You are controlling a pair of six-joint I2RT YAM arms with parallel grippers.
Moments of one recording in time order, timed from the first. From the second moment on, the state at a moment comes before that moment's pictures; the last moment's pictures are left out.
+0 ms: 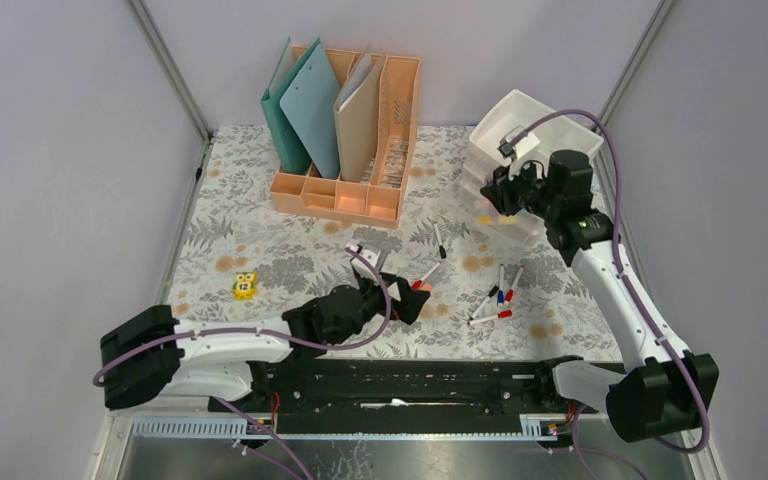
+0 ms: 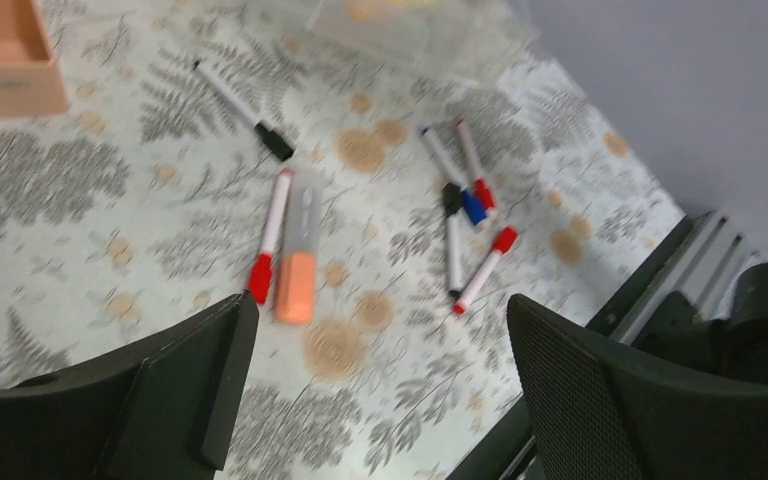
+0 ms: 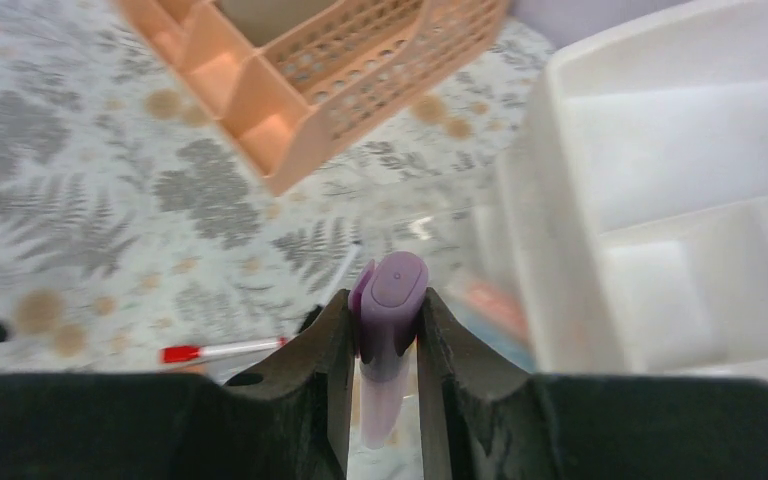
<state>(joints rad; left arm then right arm) -1.18 1.19 0.47 0.55 -0.38 -0.52 0.18 1.15 1.02 -0.27 -0.48 -0.20</state>
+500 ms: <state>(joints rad) -1.18 1.05 0.35 0.45 -0.42 -0.52 0.28 1.40 1.06 -0.28 -0.30 -0.37</state>
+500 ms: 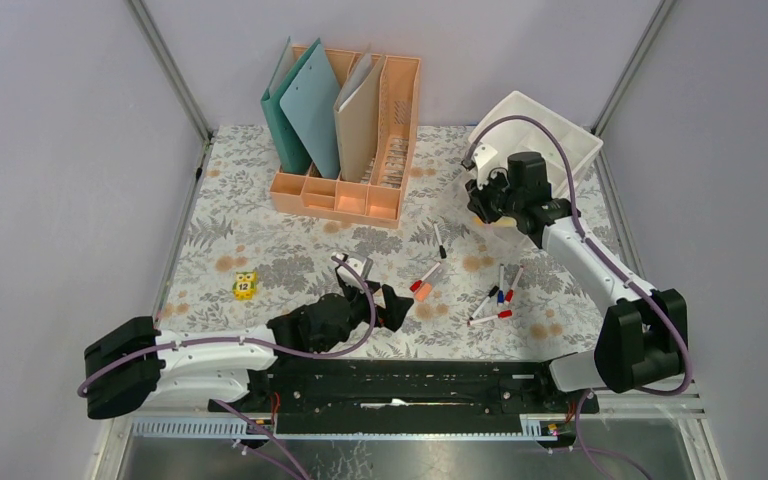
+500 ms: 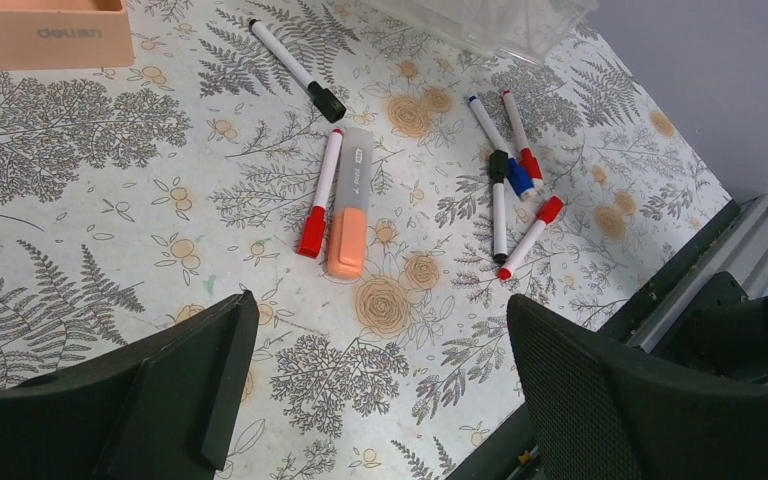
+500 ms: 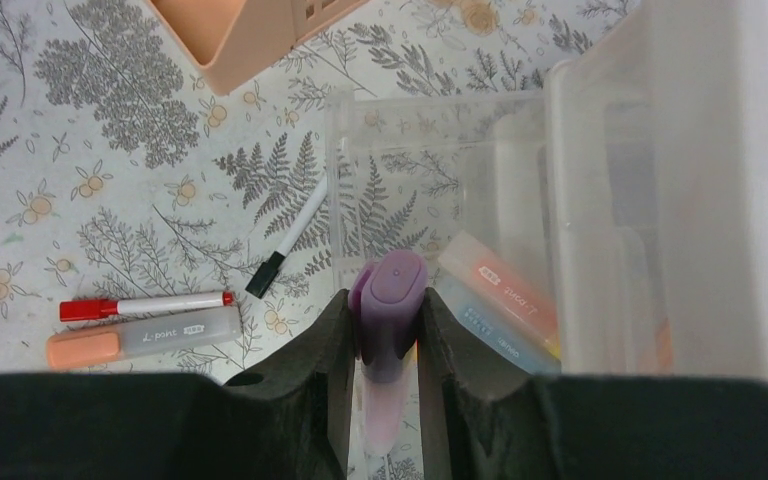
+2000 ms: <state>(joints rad) -1.18 1.03 0.35 0.44 -0.41 -0.52 0.29 1.40 1.09 -0.31 -0.28 -0.38</state>
